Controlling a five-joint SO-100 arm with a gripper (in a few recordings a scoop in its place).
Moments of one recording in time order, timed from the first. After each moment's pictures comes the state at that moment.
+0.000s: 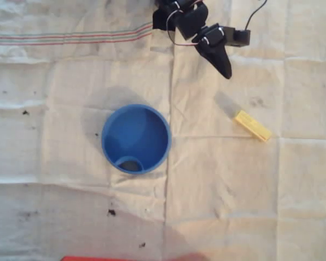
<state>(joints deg) -41.6 188.6 172.4 25.4 -11.7</state>
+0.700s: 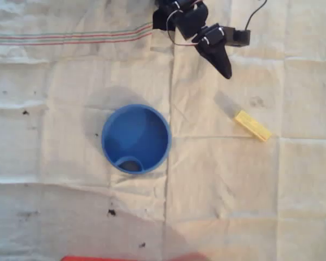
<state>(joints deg) -41.6 187.8 171.5 25.4 -11.7</state>
